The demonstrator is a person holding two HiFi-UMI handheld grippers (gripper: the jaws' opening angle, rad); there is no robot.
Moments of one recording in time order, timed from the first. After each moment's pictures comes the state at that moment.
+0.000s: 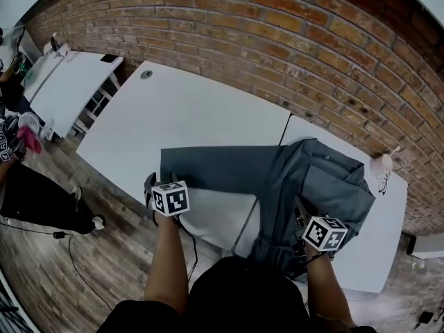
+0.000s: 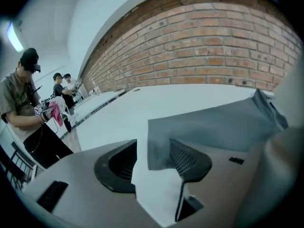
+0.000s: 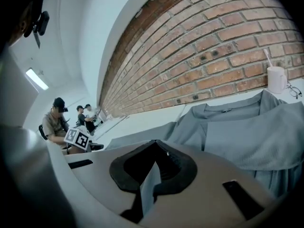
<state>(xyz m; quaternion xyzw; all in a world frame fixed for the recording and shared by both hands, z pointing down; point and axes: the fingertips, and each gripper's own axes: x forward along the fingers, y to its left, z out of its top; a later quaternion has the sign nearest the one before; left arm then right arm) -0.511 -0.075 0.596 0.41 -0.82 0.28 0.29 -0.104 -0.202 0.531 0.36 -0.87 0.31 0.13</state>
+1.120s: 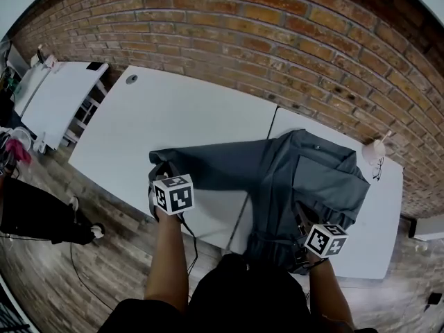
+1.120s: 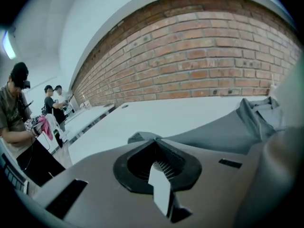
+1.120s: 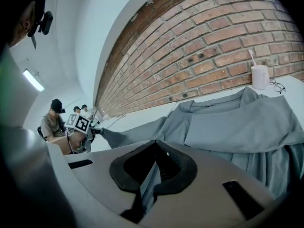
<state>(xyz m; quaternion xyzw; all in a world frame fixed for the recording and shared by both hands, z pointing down) -0.472 -0.125 0.543 0.47 -0.80 0.28 0.23 -0.058 -0.170 0.538 0.38 -0.86 0.32 0.14</state>
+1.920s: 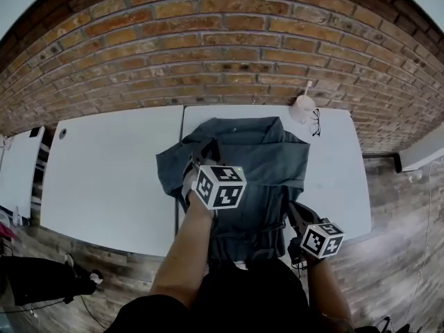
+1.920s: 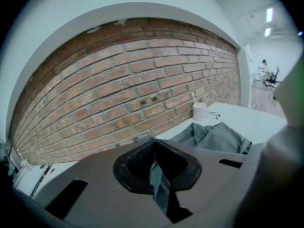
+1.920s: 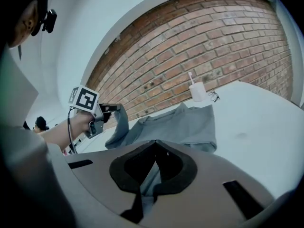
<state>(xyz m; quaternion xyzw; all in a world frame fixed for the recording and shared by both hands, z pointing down) -0.068 -0.294 0.444 0.74 -0.61 0.28 0.05 0.155 -0.138 0.518 0.51 -0.79 0.34 0.08</state>
